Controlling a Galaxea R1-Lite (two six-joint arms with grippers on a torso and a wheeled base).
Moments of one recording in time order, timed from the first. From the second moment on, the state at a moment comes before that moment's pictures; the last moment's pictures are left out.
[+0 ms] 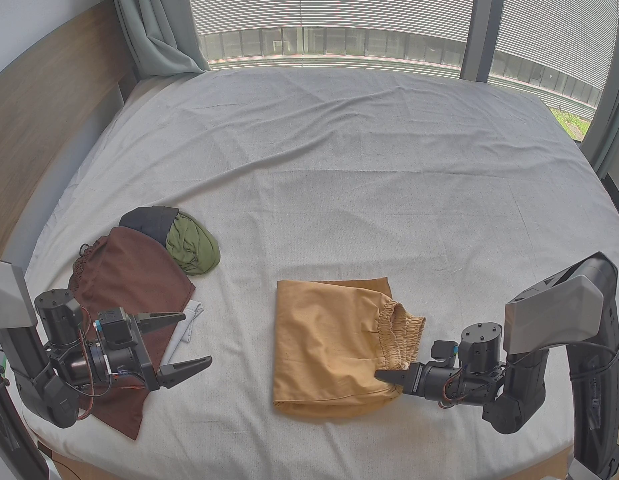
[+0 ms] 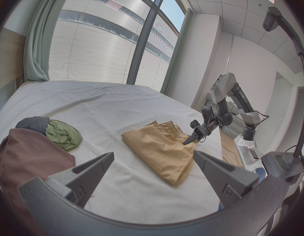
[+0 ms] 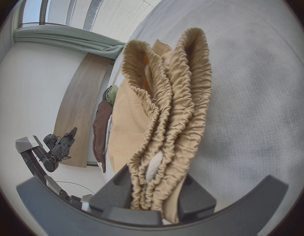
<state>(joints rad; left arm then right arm) -0.02 2.02 -0.17 -1.55 -0.90 0.20 0.45 2.45 -0.40 -1.54 0.42 0.73</state>
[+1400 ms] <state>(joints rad) -0.04 2.02 -0.16 -1.55 -0.90 0.19 0.52 2.12 -0.45 -1.54 0.53 0.72</state>
